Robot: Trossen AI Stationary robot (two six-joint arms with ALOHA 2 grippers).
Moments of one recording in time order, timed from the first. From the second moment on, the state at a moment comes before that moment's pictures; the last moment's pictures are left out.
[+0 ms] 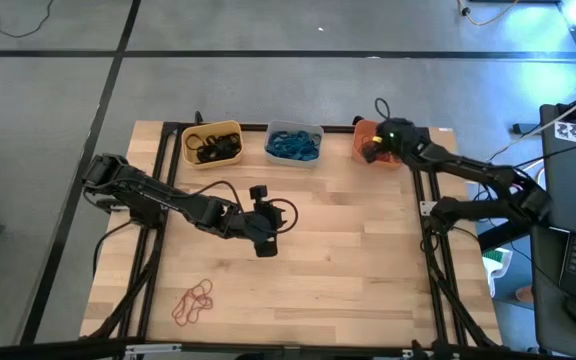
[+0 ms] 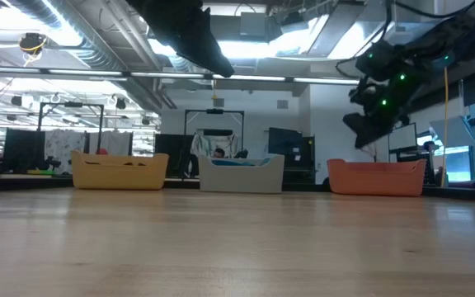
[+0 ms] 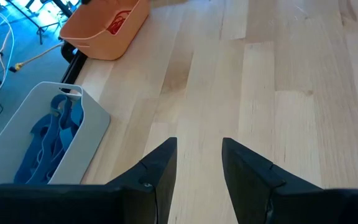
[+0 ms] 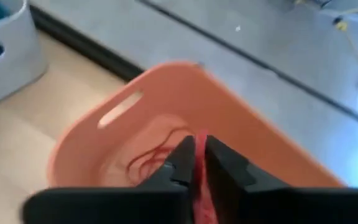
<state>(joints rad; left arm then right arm) -0.26 1.57 1.10 -0.31 -0.59 -0.08 -0.80 1.17 0.59 -0.11 0.32 0.01</state>
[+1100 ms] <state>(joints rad) -0.29 1.57 1.10 -0.25 -0.59 -0.07 -0.15 1.07 0.47 0.11 -0.08 0.08</state>
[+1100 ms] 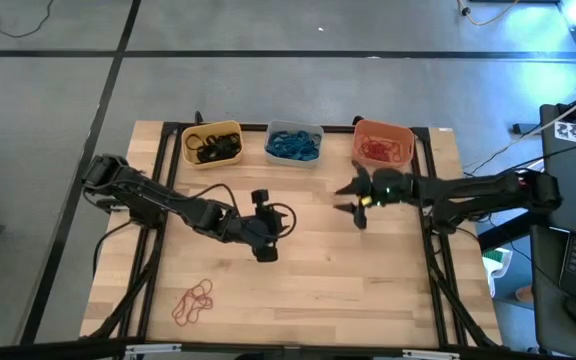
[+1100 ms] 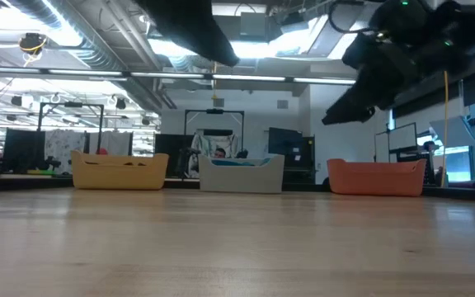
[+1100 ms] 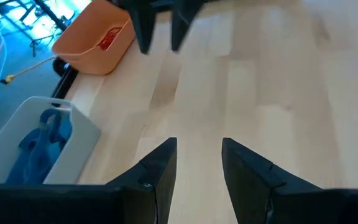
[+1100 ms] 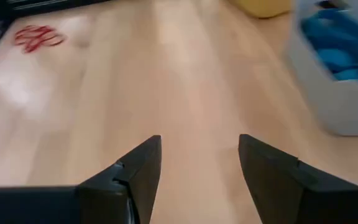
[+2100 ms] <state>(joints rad) -0.81 1.58 1.10 -0.69 -0.34 -0.85 0.05 1.14 0.32 0.45 0.09 0.11</state>
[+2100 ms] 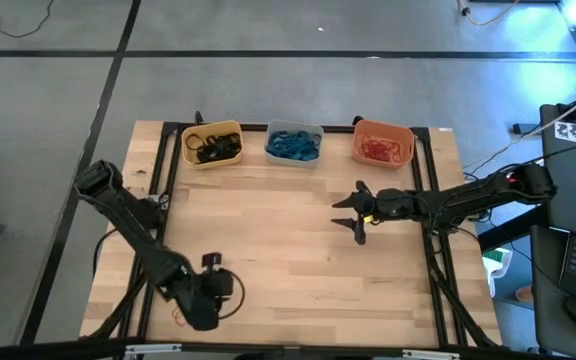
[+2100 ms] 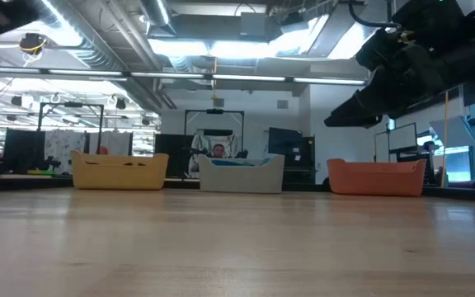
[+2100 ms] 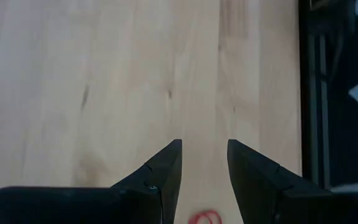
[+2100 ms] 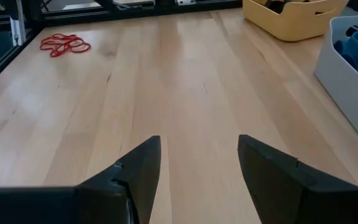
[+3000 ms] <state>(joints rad) -0.92 1.75 1.01 -0.72 -0.19 -1.05 0.05 1.14 0.32 0.44 0.11 0.11</state>
